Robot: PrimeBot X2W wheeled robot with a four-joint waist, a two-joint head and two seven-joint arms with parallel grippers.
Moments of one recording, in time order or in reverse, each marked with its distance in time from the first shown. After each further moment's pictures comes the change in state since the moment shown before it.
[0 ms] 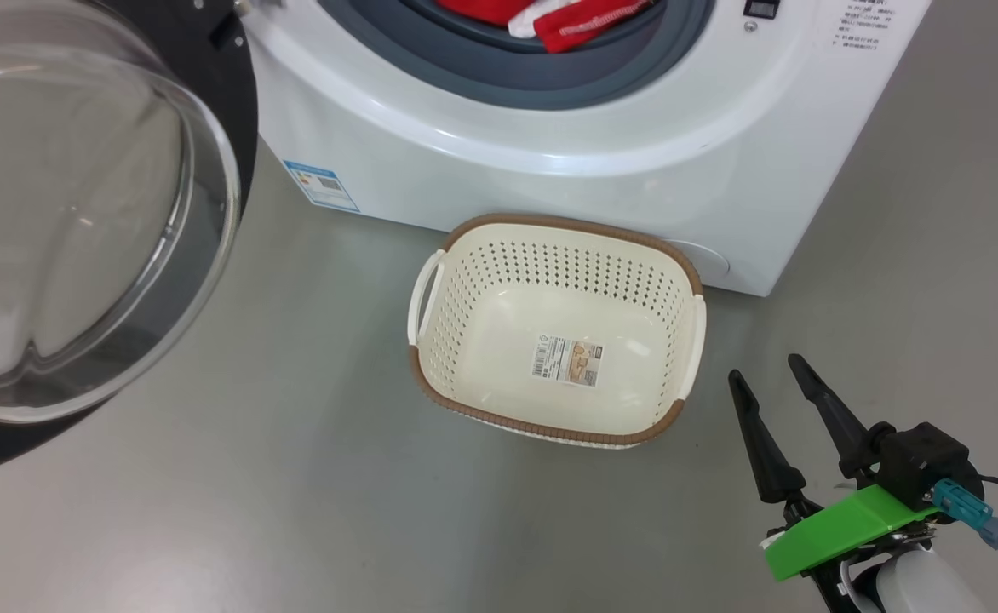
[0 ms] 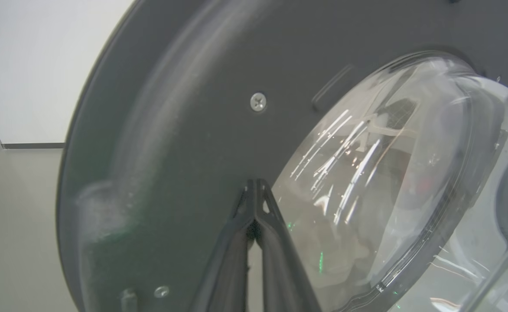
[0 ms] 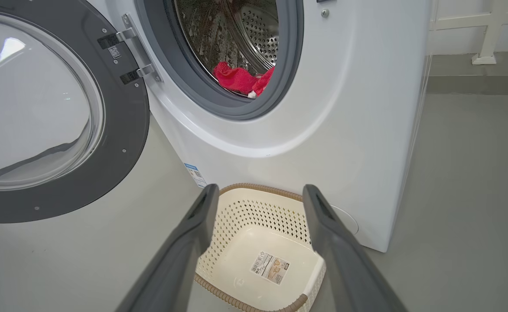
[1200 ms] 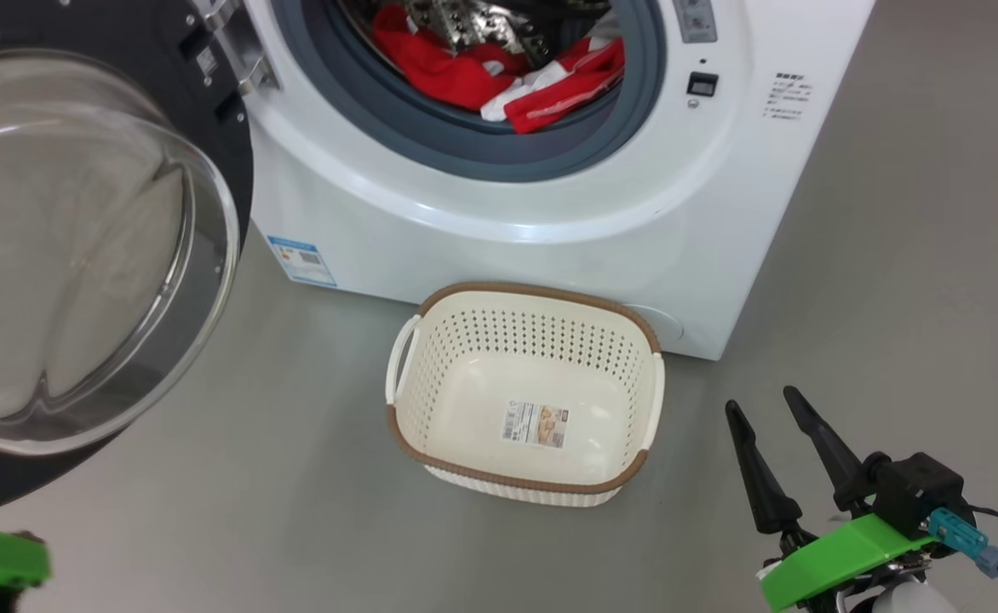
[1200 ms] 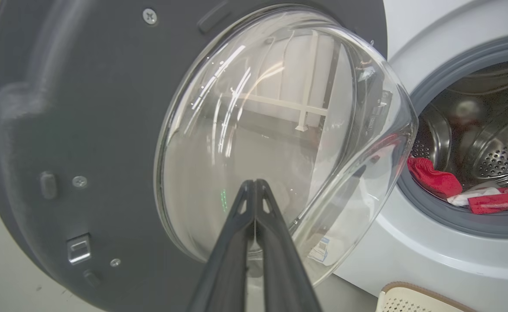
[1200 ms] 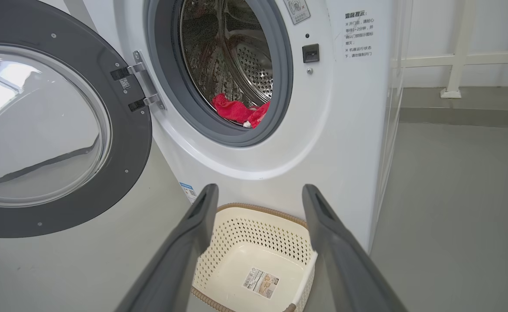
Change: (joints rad) left arm 0.286 -0.044 -0.209 -0.195 -0.125 0.000 0.000; right arm 0.053 0.018 -0.003 -0.006 0.012 0.000 0.000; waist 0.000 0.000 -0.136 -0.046
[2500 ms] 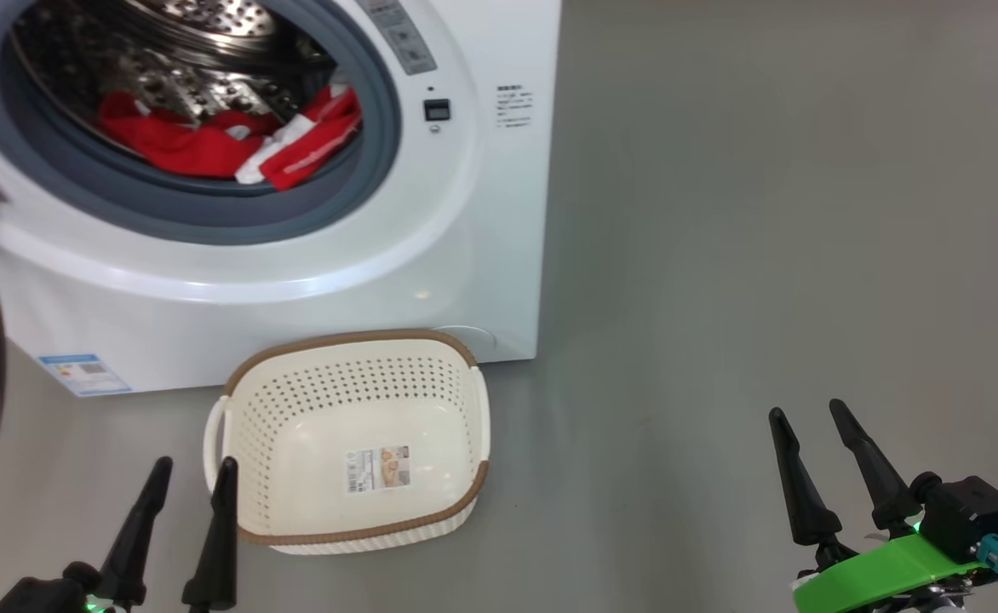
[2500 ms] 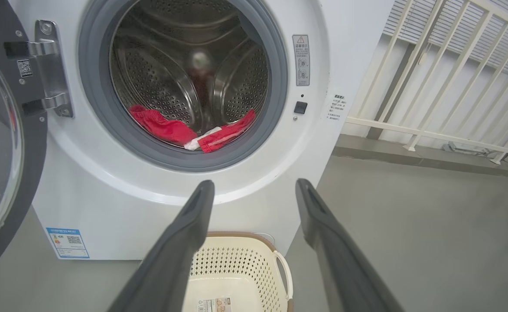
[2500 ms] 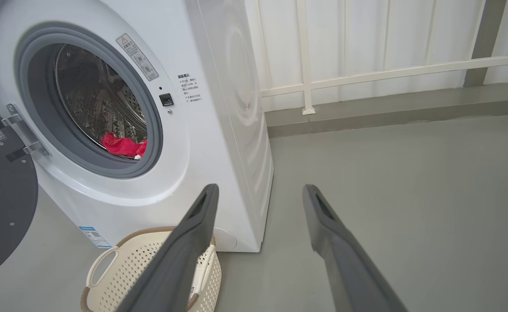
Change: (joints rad) left arm 0.317 -0.009 -0.413 -0.411 -0.119 0.000 0.000; right arm 0.082 0.014 -0.090 -0.072 0.016 0.000 0.000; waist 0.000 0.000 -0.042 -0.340
